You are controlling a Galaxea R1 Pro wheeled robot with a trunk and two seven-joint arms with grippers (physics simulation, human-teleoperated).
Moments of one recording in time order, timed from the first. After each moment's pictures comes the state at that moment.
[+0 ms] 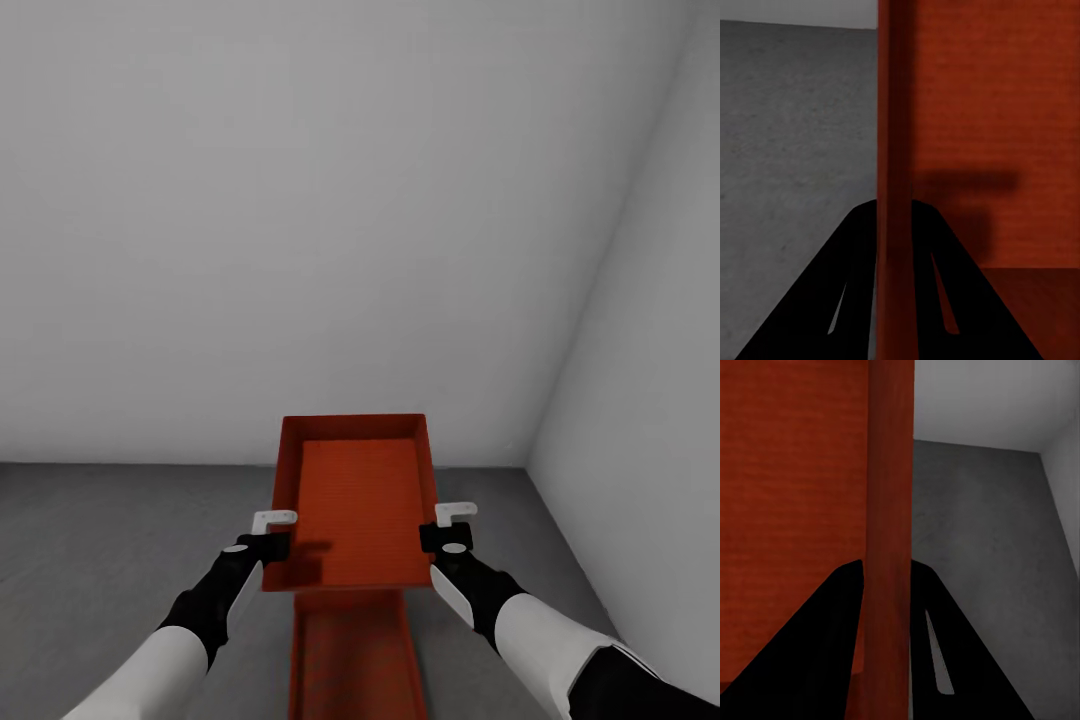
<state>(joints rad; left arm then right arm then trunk) -0.65 -0.08 -0.01 -0.57 0.03 0.27 0.07 -0.79 0.07 0.68 -0.31 -0.54 0.02 -0.39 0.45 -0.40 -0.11</state>
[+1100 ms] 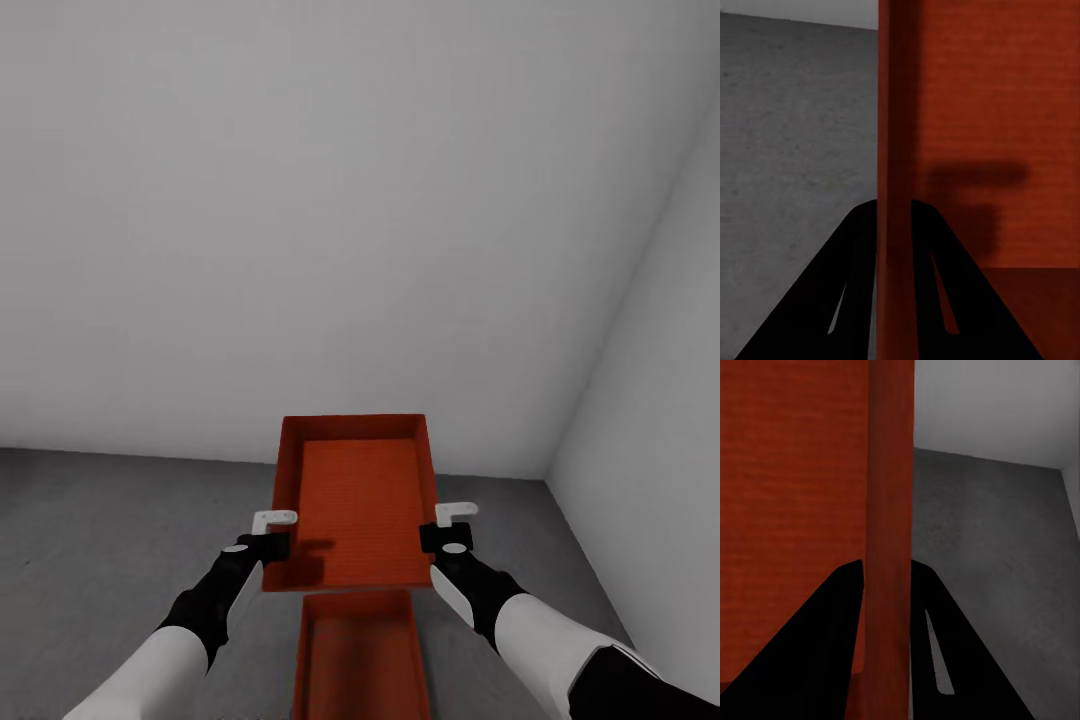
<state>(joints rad) -0.65 -0.08 -0.01 -0.57 0.03 0.28 0.08 -0.79 0.07 0.68 -0.31 -0.54 0.02 -0.39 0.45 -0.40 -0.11</state>
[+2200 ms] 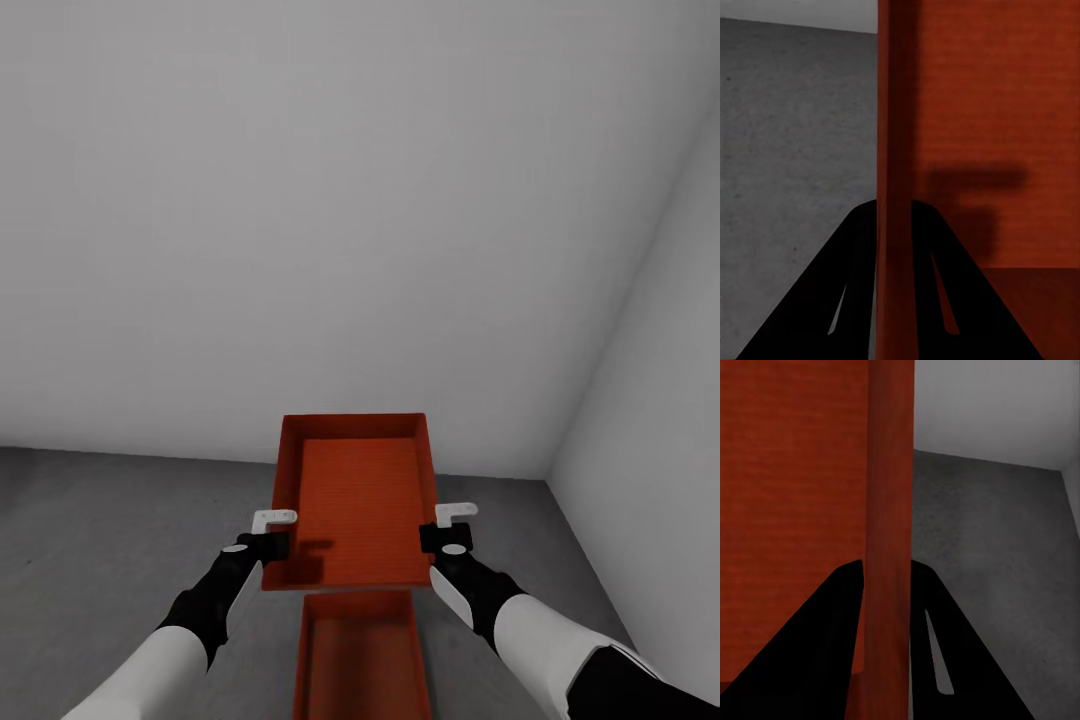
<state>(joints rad) -0.65 -0.08 0.00 -0.57 0.02 0.27 0.07 -0.79 0.07 0.68 -0.30 -0.54 0.01 -0.39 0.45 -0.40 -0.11</state>
